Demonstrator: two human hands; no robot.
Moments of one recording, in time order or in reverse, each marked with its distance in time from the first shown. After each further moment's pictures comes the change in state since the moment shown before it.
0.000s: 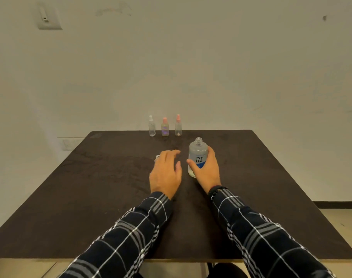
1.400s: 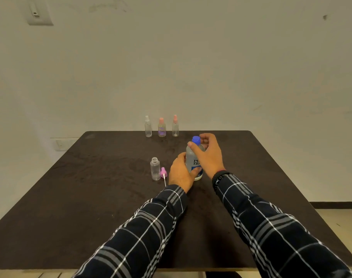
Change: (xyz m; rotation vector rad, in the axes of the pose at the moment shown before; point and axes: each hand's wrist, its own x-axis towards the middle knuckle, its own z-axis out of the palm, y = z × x) left_hand 0.026 0.028 0.057 -0.415 -0.309 -0.312; right_hand 0.044 -0.030 -0.013 0.038 0.035 0.016
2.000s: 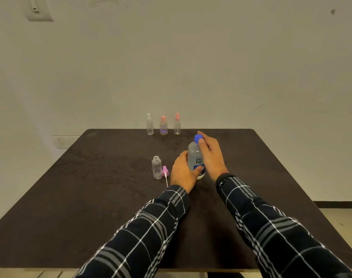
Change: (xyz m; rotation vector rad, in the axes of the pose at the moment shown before) left_hand -0.001 -0.006 0.003 -0.026 0.016 0.027; right_hand -0.002 0.015 0.002 0.102 -0.063 -0.030
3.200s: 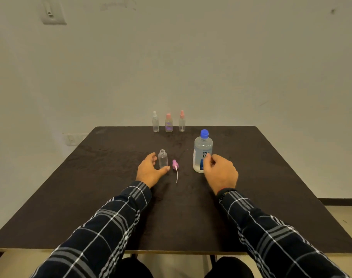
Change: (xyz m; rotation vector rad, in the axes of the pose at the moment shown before) left_hand -0.005 -0.062 -0.108 0.070 0.012 -0.180; right_hand -0.062 0.010 -0.004 -0.736 0.244 -0.012
